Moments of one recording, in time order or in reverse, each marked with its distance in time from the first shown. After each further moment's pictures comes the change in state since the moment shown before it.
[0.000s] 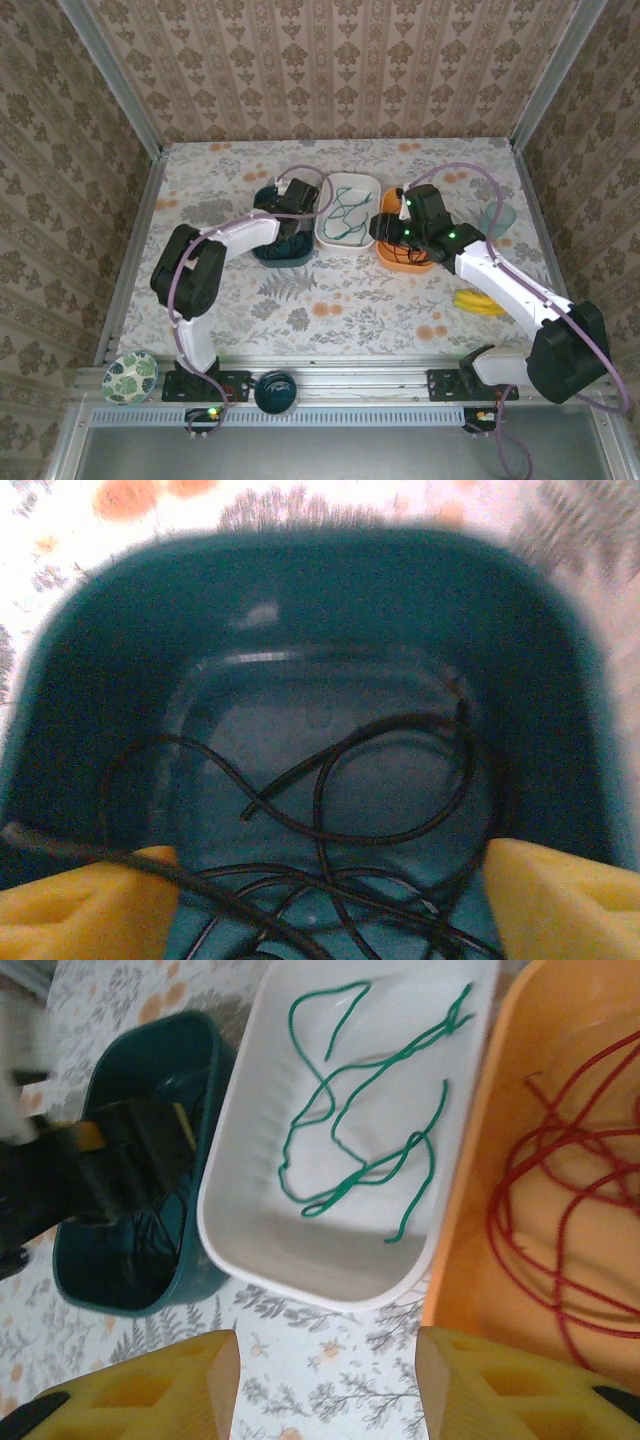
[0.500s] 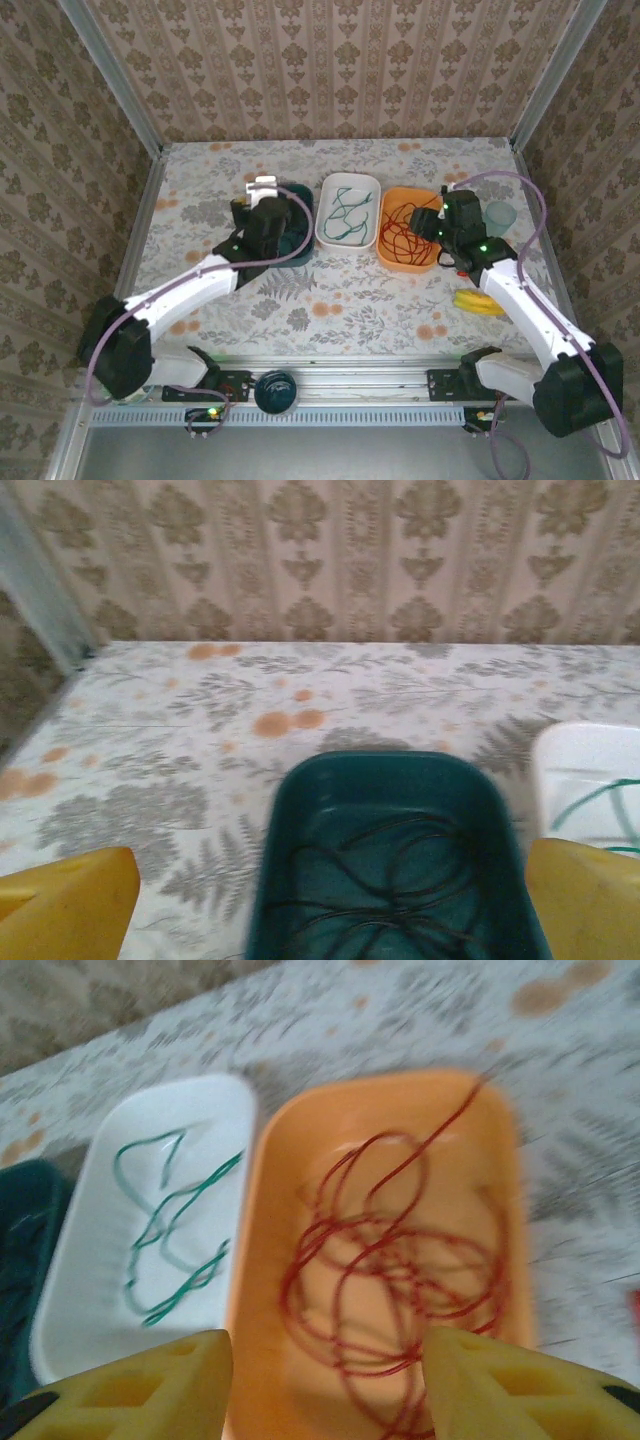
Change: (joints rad) left arm -0.092 -0.573 -0.421 0.324 -0.282 0.169; right arm -0.166 -0.199 -0.127 0.021 0.233 -0.091
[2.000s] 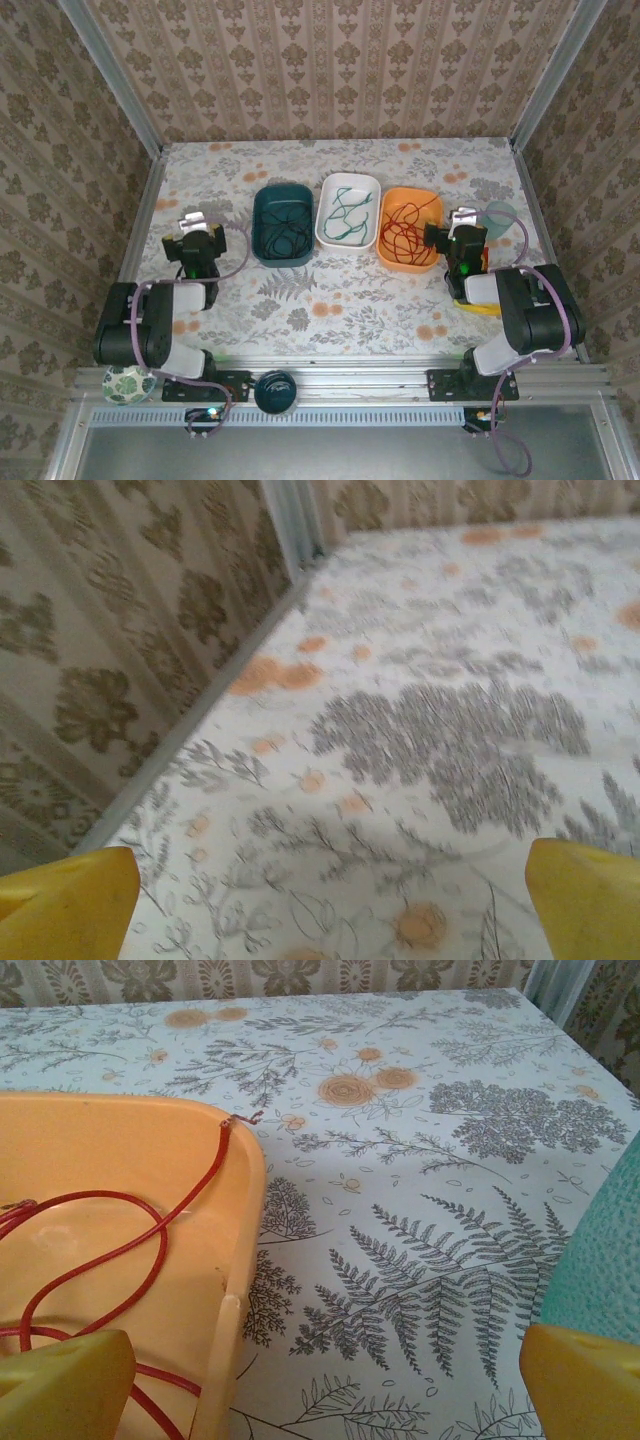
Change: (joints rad) left arm 0.625 0.188 -0.489 0.751 0.312 0.313; right arm -0.203 0.448 -0.455 1.144 0.119 -0.402
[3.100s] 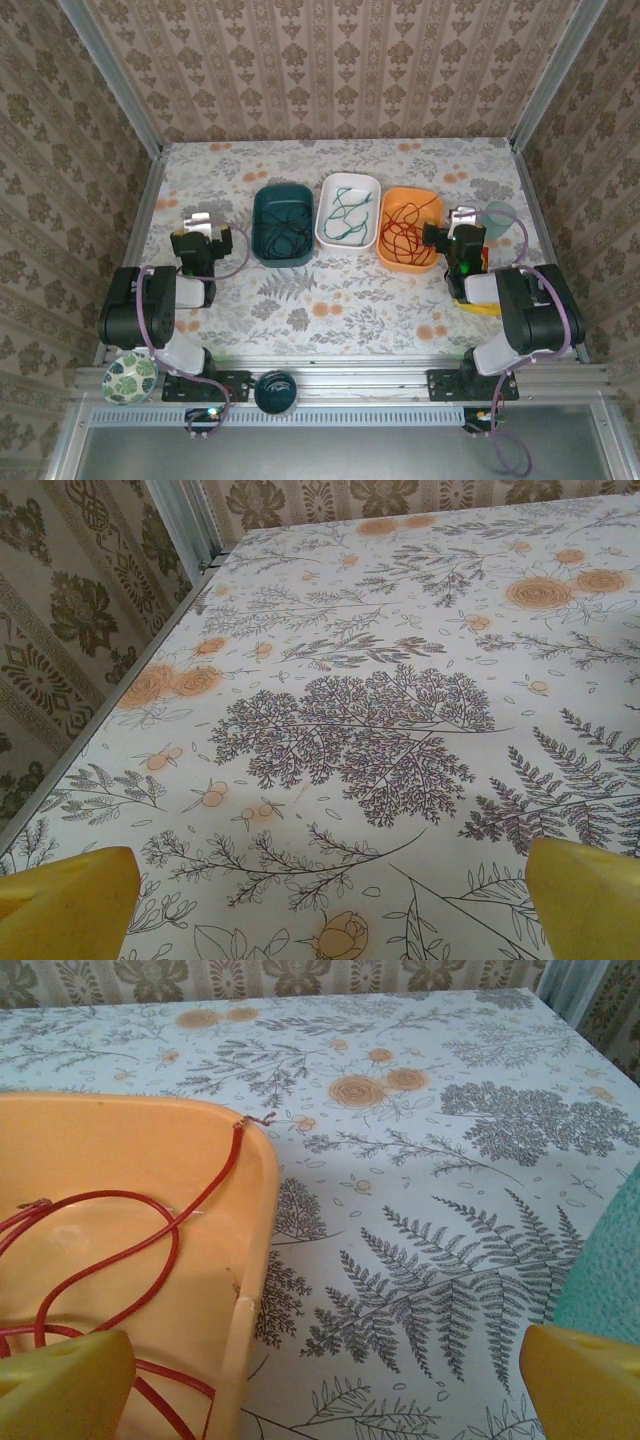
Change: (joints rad) left arm 0.057 0.106 0.008 0.116 0.220 0.035; right arm 0.000 0.000 0.008 -0.004 -0.026 -0.001
